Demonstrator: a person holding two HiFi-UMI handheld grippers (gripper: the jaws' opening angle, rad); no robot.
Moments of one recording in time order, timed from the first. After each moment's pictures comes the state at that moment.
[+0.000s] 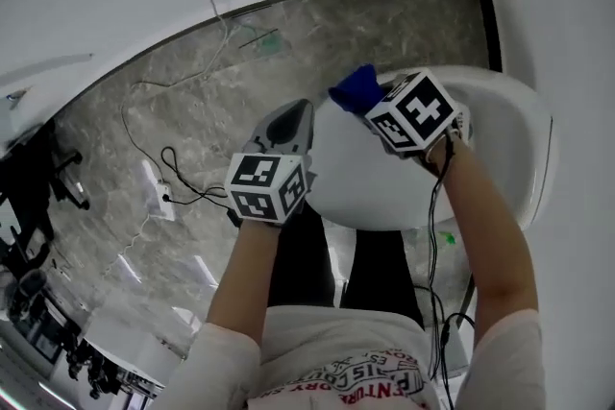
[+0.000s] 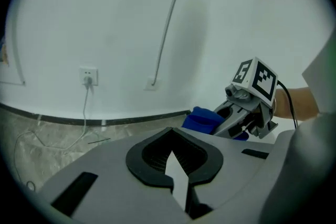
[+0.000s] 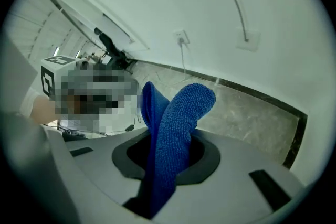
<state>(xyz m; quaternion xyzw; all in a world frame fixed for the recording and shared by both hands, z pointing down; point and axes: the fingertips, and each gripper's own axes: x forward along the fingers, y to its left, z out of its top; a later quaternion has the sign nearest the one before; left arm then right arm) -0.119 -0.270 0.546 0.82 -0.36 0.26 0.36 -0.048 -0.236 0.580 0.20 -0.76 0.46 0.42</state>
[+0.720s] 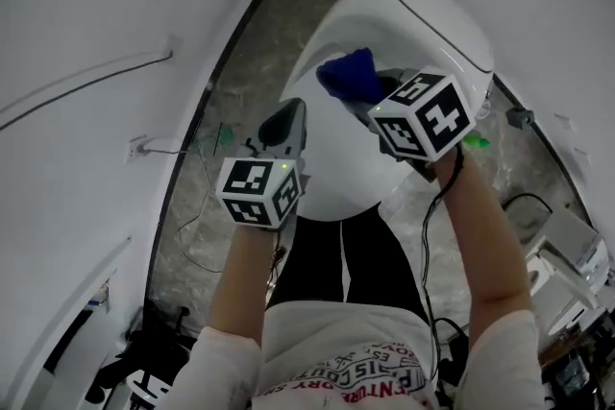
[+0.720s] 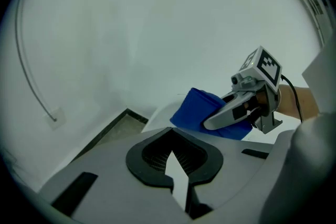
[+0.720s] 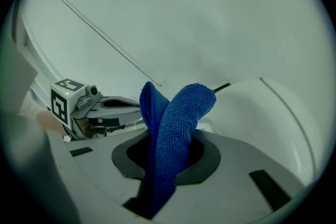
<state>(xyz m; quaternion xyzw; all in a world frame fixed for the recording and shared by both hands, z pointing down) 0.110 -0.166 0.453 0.93 -0.01 0.33 0.19 0.153 -0.114 0.454 0.58 -0.63 0.49 0.15</state>
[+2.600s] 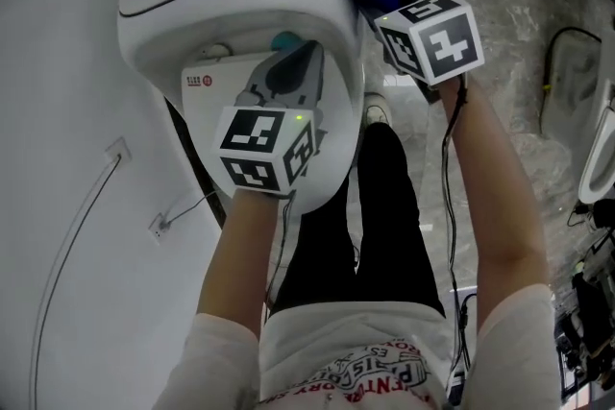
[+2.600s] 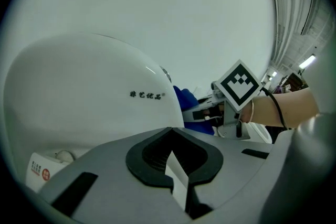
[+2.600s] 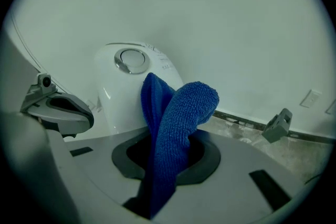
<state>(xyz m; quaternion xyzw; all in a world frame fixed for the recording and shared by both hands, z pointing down) 0.228 0.153 0.557 0.85 0.30 0.42 0.05 0.288 0.225 0.612 0.82 -0.33 0.48 0.00</state>
